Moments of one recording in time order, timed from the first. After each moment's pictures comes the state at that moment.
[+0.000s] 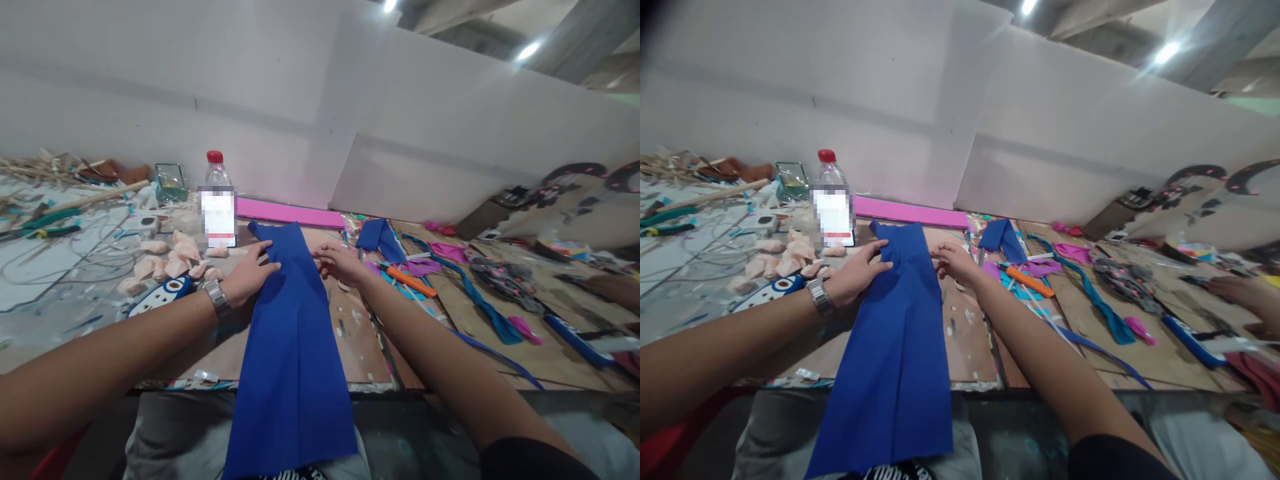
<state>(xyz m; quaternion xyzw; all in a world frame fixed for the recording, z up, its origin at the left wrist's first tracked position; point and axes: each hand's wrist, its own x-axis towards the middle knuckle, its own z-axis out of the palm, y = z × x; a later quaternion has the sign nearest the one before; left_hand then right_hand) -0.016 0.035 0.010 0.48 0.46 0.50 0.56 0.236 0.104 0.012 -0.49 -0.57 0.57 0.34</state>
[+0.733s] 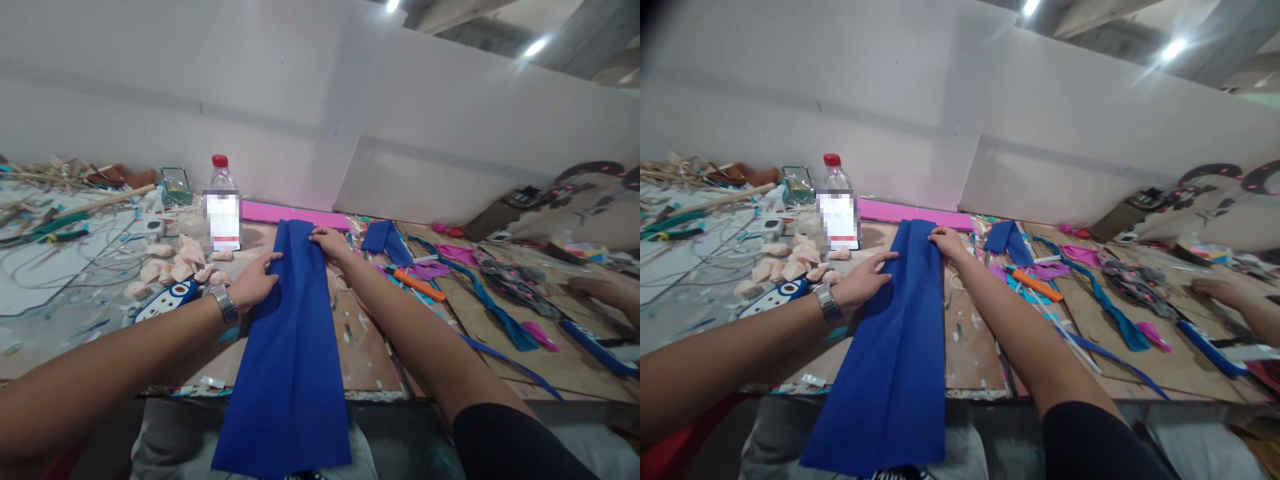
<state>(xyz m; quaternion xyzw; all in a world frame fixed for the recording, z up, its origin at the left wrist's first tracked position) -0.017 0.037 -0.001 0.50 0.47 0.49 0.54 0.201 0.182 -0.004 -0.57 -0.56 0.45 0.40</state>
